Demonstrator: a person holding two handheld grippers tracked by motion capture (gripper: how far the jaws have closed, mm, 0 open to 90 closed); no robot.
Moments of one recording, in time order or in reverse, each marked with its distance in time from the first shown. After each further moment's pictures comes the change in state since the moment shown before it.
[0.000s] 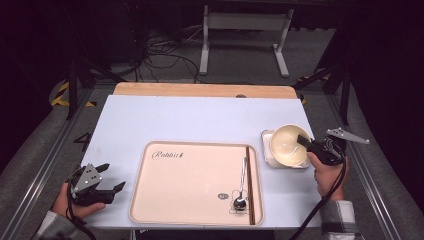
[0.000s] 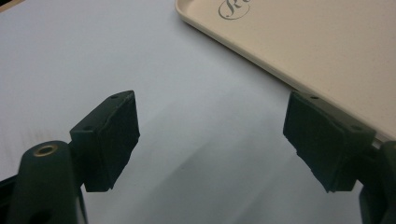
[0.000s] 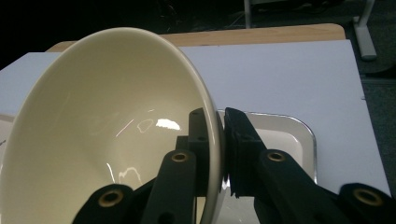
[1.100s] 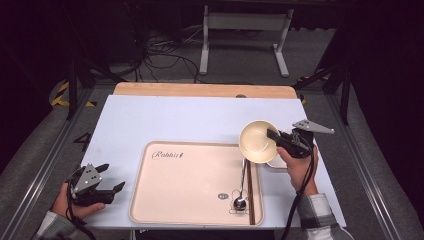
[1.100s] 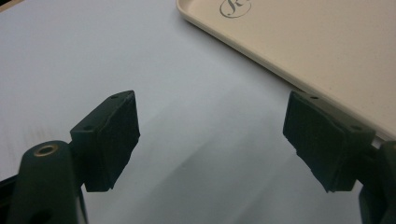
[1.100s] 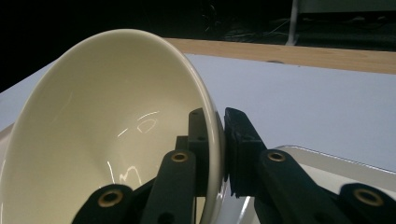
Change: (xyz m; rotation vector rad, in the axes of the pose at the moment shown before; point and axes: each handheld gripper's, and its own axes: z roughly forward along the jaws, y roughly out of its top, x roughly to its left) left arm 0.000 -0.001 0.000 0.006 0.006 -0.002; right arm 0.078 0.019 0.039 0.007 0.125 -0.109
